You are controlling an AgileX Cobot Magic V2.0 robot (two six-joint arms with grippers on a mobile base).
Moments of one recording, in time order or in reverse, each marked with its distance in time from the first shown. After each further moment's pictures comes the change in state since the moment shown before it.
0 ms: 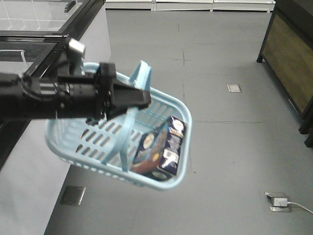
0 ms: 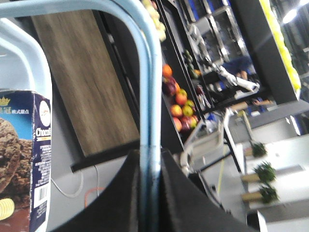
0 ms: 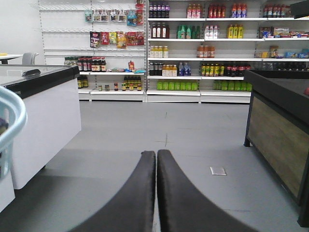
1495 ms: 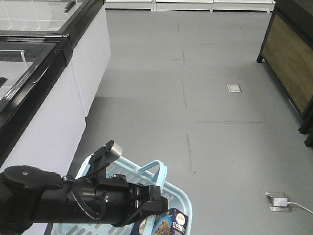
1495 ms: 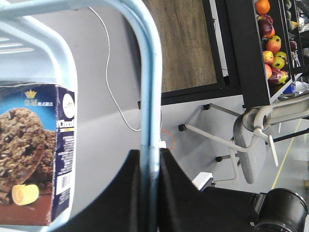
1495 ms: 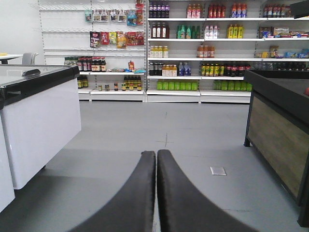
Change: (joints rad) left arm -0.368 -0.052 0.400 -0.108 -0.428 0.107; right arm 0.000 0.000 0.000 0.000 0.000 0.000
